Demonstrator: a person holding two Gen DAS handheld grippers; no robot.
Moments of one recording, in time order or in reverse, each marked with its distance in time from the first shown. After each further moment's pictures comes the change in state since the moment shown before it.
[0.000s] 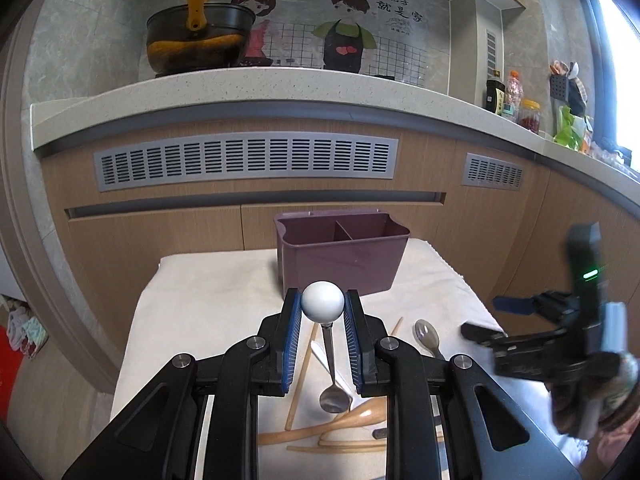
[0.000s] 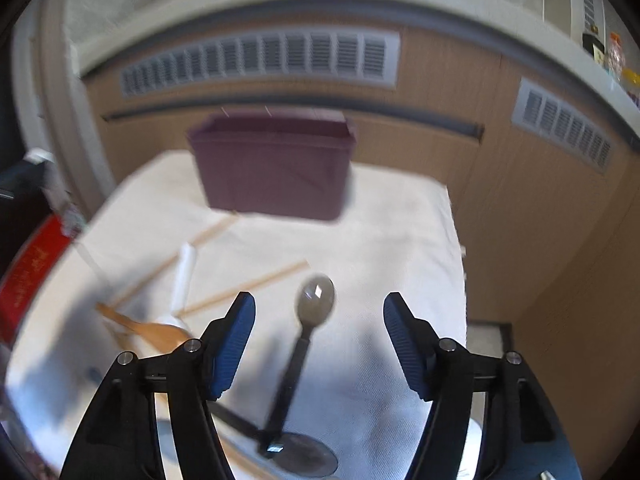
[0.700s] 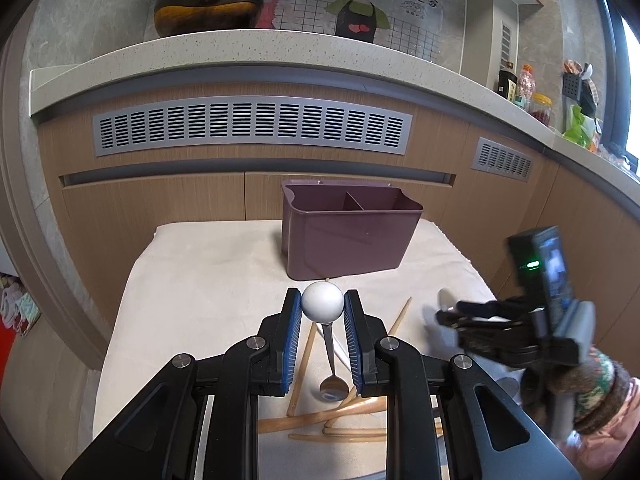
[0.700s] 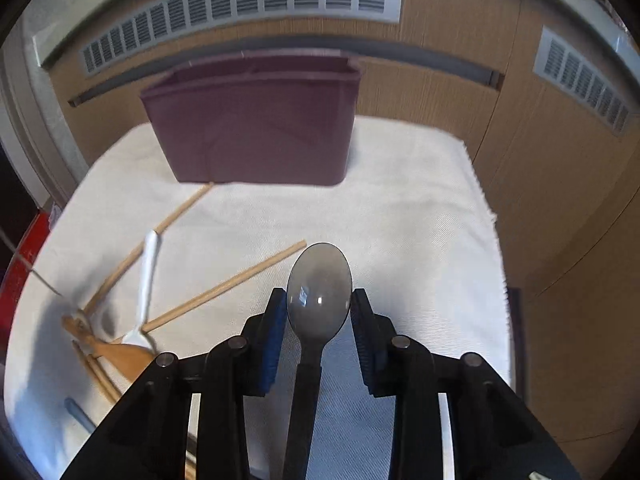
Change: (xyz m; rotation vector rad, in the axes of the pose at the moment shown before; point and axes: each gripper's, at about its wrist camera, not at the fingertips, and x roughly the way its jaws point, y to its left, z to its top) left arm 0.023 0.013 -0.016 -0.050 0.077 -0.006; right arm 0.042 0.003 0.000 0.056 0.090 -0.005
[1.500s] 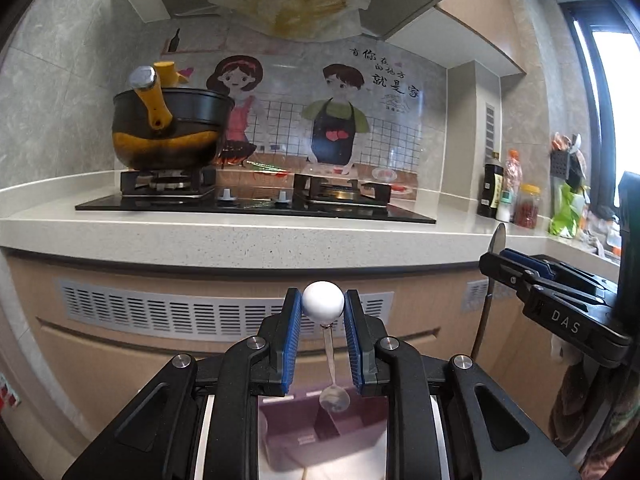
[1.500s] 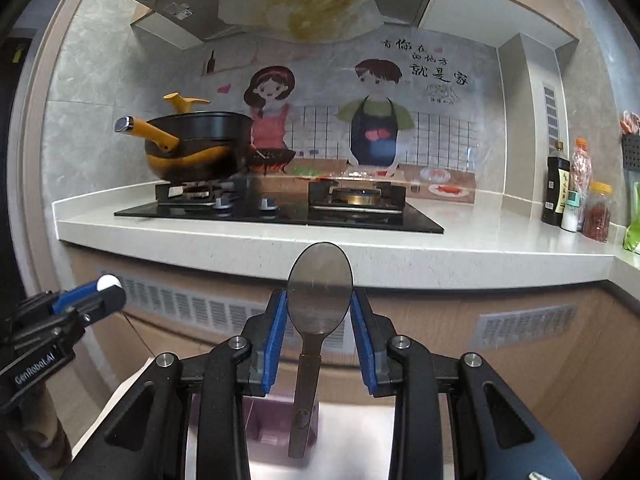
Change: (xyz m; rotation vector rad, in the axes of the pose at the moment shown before) left arm 0.018 -0.020 0.202 0.030 -0.306 -0.063; right arm -0.161 -0.007 0.194 0.003 -0.637 -0.057
